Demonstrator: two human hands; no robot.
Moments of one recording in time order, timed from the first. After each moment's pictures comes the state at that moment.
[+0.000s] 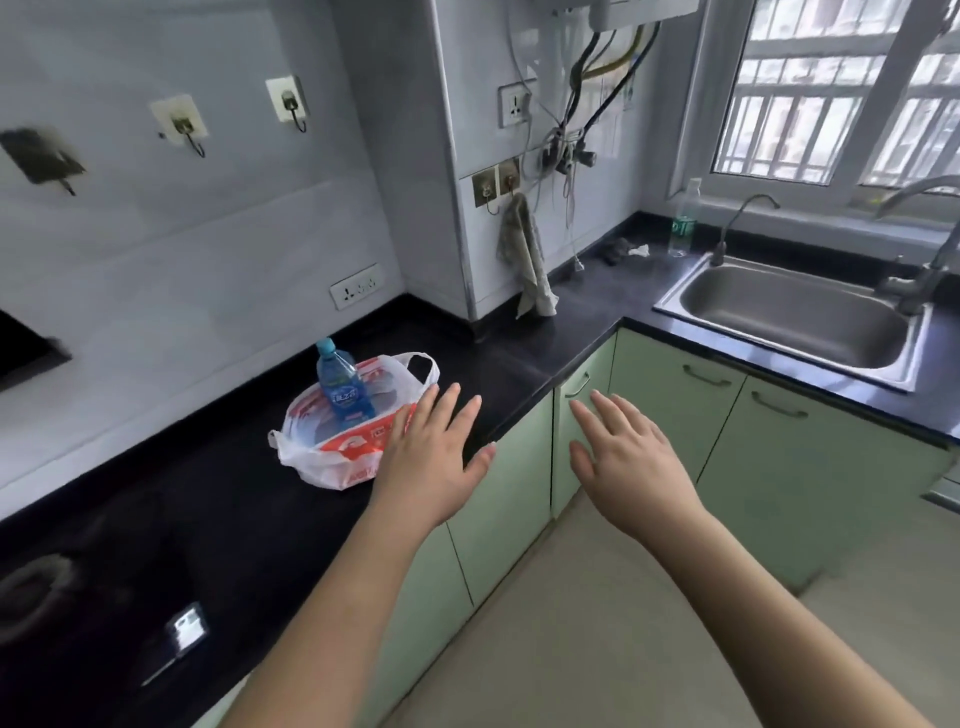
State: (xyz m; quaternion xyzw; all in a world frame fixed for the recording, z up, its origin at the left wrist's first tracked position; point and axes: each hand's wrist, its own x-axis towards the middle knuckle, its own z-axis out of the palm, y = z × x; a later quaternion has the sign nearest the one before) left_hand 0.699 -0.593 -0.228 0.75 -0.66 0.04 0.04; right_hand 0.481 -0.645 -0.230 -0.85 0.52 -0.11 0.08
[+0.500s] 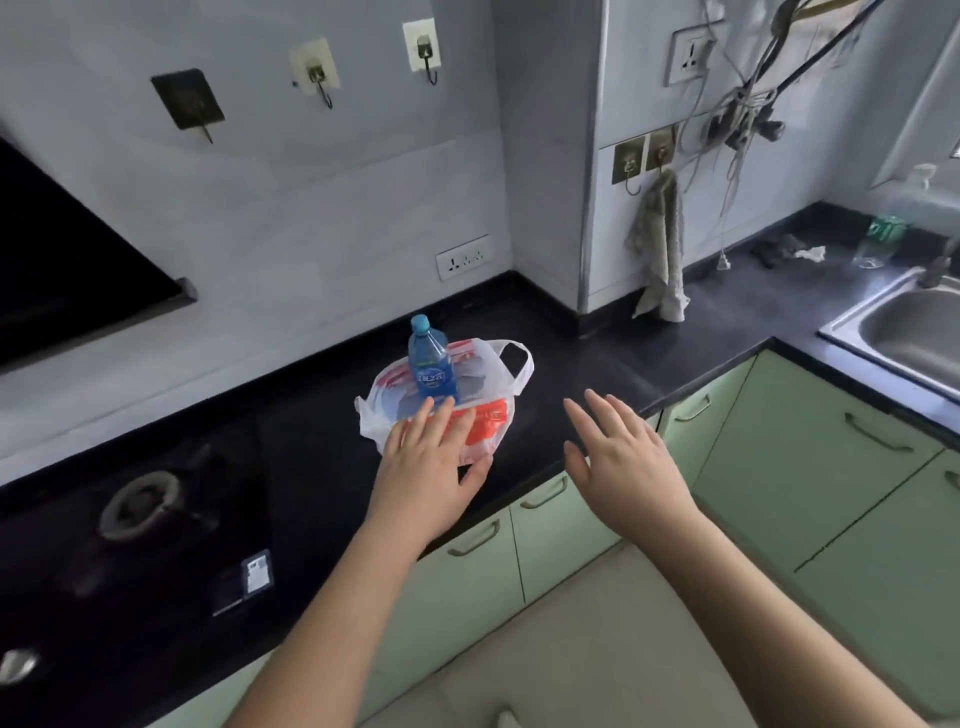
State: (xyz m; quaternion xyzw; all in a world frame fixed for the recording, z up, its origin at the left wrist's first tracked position) left_hand 0.785 -0.599 -0.261 0.83 -0.56 0.04 0.02; right_hand 0.594 -0.719 -0.261 -0.91 0.38 -0.12 0.09
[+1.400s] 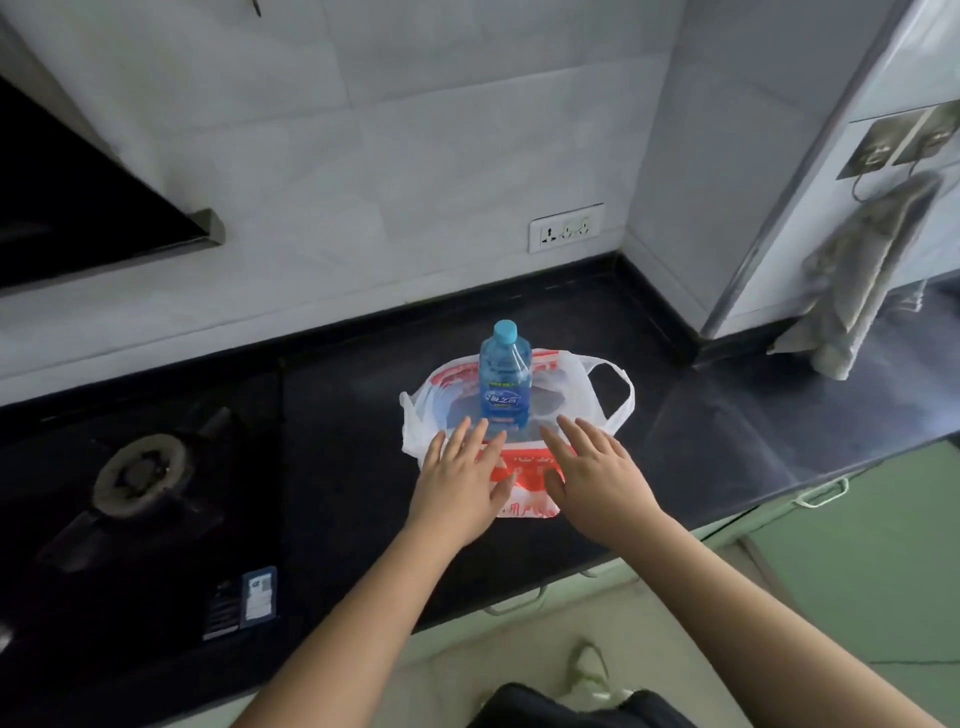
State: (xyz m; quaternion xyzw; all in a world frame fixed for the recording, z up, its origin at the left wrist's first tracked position) left_hand 0.934 -0.681 -0.369 0.87 -0.49 -0.08 0.00; right_hand 0.801 -0.815 -0.342 -0.97 0.22 0.04 0.09
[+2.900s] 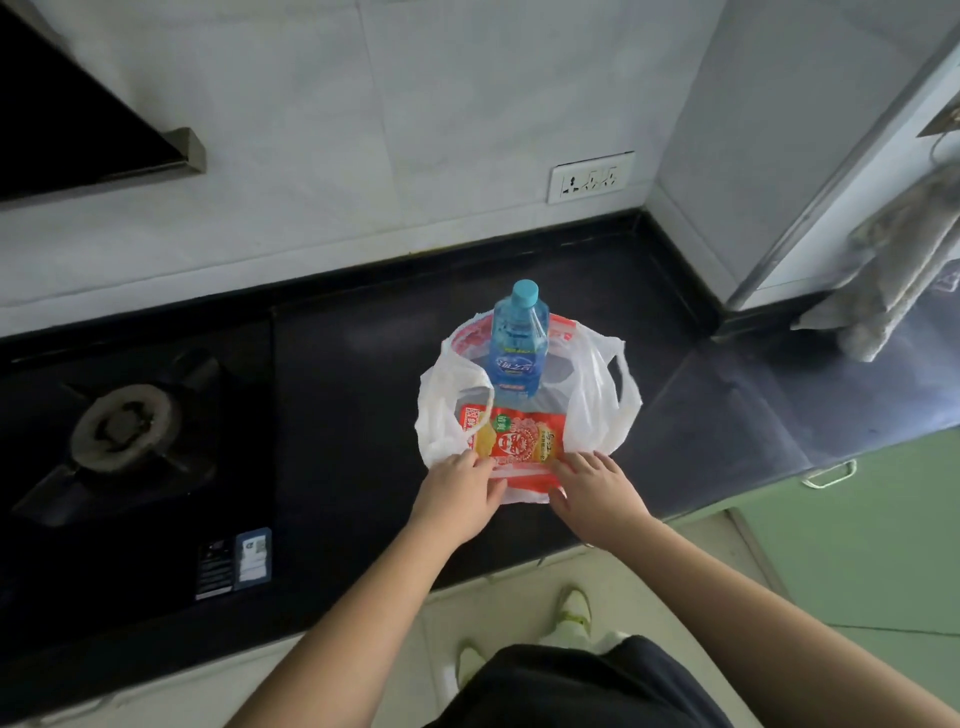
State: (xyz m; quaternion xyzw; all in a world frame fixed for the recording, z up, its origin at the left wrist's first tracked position) left_hand 0.938 -0.663 -0.440 0.86 -0.48 -0.15 0.09; right_hand 0.801 -0.817 -0.435 -0.96 0.20 0.14 0.11
